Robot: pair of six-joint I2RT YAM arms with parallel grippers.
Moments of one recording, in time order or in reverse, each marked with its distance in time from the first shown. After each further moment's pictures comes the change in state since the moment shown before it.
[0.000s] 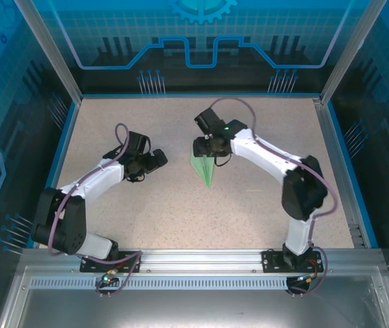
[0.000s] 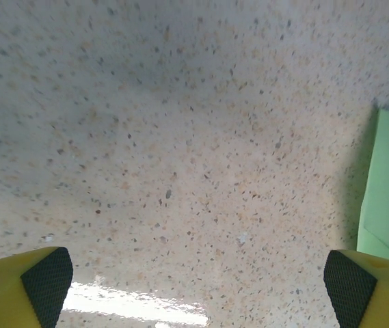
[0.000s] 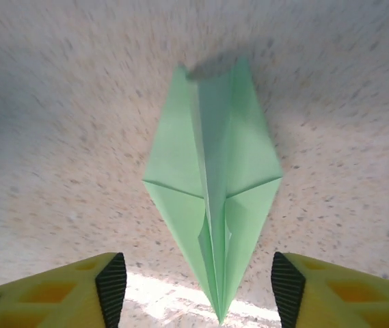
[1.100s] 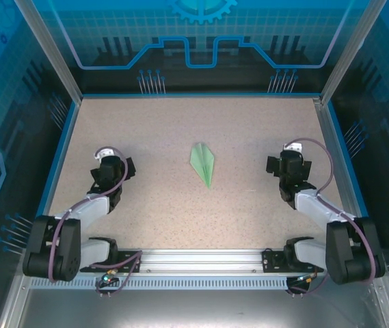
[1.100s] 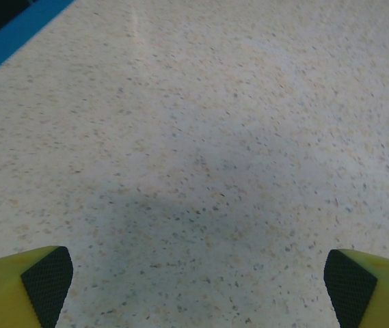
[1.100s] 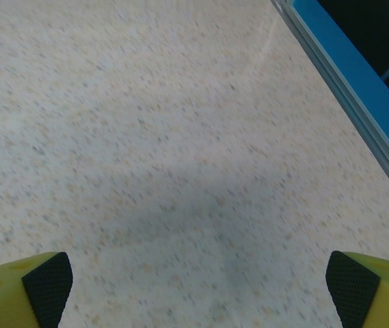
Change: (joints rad) left arm 0.208 -0.201 -0.516 0.747 -0.383 0.502; right arm -0.541 -0.617 -1.129 0.981 0.299 -0.454
